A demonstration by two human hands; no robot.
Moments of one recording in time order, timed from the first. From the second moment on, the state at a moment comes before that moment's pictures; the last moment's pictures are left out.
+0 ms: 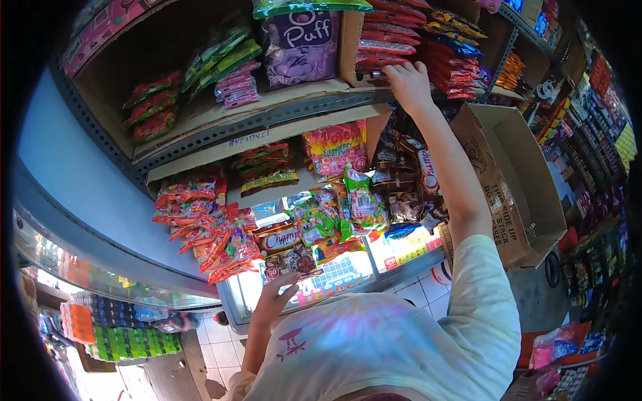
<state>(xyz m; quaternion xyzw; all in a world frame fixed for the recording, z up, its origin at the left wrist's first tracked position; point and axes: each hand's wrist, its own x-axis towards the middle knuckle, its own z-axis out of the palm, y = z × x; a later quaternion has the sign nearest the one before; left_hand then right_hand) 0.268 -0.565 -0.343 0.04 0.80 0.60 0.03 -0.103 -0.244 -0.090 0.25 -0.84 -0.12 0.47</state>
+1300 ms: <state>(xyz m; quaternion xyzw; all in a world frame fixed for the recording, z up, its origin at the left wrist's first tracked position) 0.030 -0.149 -0.135 0.63 0.72 0.15 -0.23 0.114 0.337 -0.154 -0.20 -0.95 0.22 0.08</state>
